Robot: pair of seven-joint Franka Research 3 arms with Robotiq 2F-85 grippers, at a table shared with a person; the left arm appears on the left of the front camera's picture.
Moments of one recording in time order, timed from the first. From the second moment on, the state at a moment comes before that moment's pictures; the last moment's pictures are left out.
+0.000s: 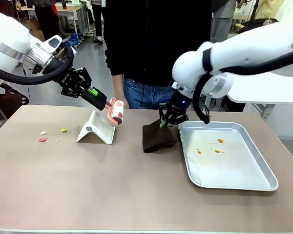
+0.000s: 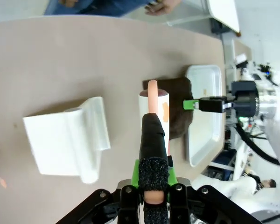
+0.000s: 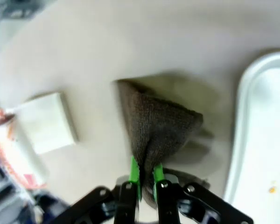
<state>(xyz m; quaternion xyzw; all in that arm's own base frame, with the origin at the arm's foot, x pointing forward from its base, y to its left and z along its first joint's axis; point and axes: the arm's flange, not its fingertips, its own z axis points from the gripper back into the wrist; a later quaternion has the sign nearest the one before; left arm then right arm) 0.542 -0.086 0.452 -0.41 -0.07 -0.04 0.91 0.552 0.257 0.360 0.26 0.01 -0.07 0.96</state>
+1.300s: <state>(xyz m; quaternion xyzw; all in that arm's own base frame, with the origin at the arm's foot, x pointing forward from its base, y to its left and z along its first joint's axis) 0.297 0.258 0.456 -0.63 -0.11 -0.01 0.77 0.423 -0.128 0.380 0.74 0.03 -0.10 0.66</state>
